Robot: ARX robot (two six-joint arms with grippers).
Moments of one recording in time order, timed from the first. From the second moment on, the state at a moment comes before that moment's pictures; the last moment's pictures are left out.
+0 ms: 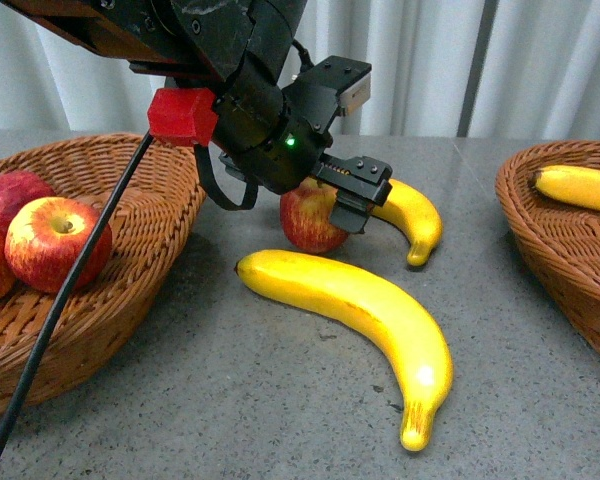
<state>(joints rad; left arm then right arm) -0.42 2.16 1.60 -0.21 0.11 0.24 0.00 0.00 0.01 0.00 0.00 0.00</state>
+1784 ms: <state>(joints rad) -0.22 1.98 1.47 0.19 -0.18 0.07 0.00 0.00 0.01 0.00 0.00 0.00</state>
